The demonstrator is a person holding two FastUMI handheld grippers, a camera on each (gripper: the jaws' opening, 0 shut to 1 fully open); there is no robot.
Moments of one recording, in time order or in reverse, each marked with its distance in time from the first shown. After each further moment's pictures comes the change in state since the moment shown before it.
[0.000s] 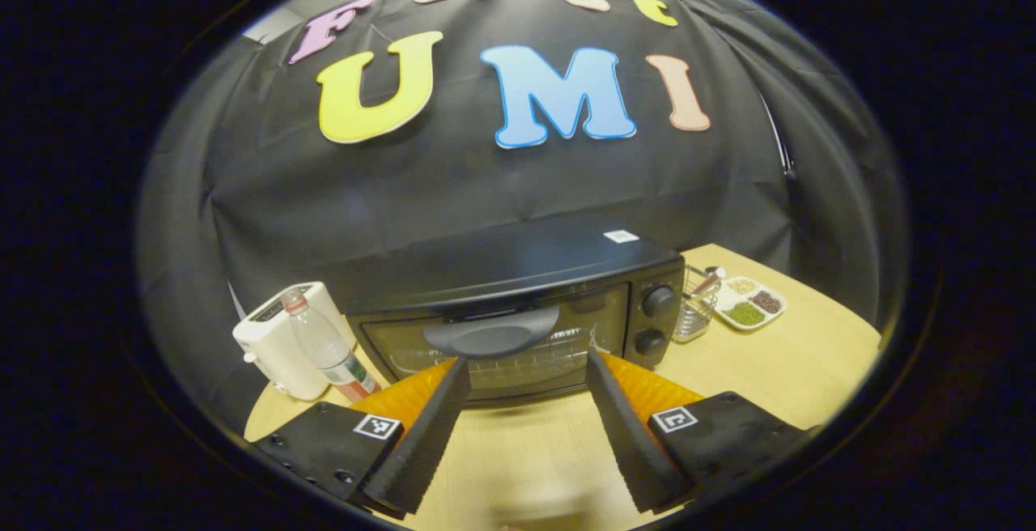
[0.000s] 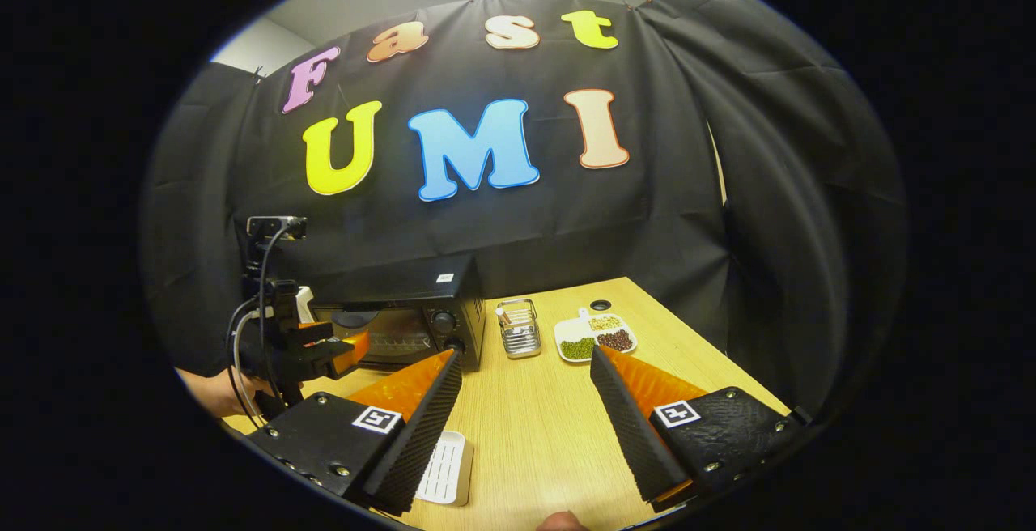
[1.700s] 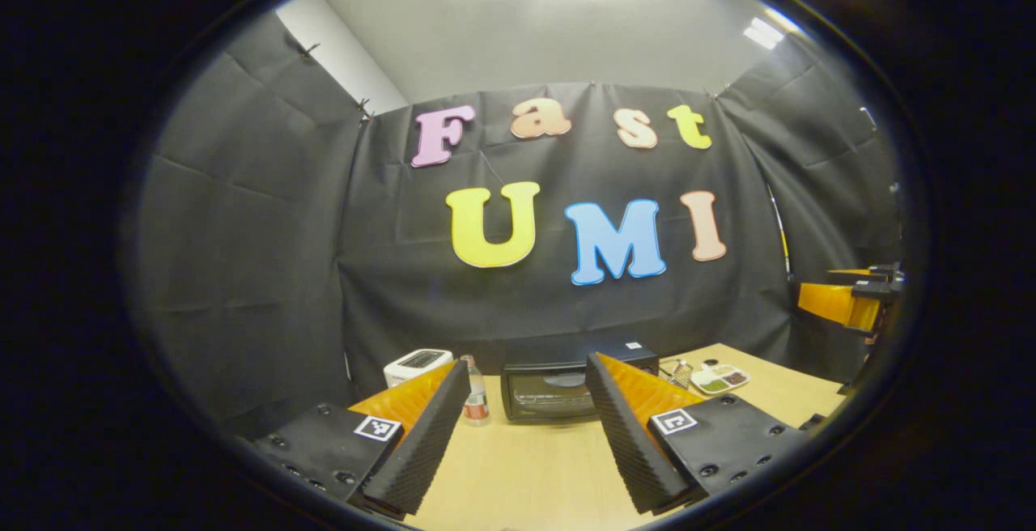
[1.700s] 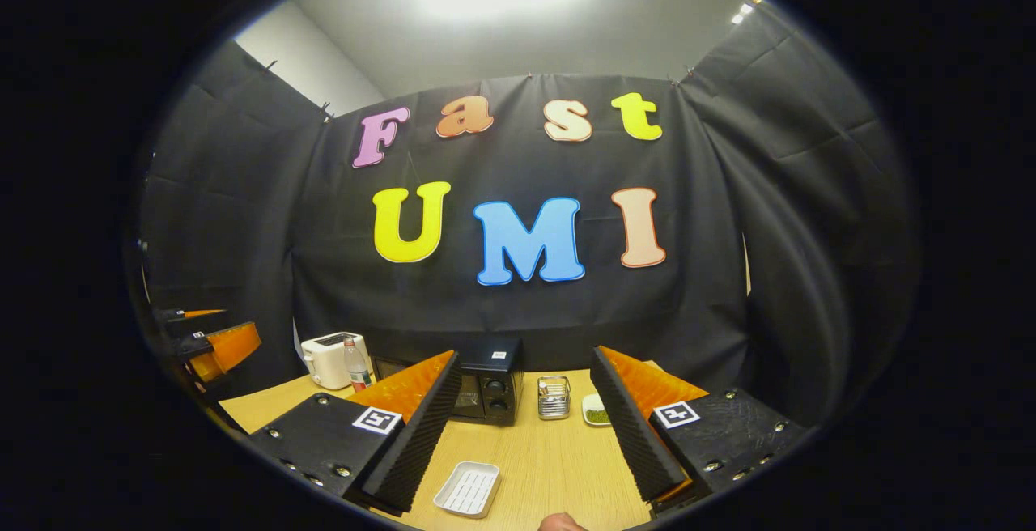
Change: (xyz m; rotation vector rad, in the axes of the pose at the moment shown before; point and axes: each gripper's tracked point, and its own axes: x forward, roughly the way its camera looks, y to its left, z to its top) left arm -0.326 0.070 0.080 -0.082 -0.364 0.211; right arm -0.094 0.049 0.081 -0.123 -0.301 0.136
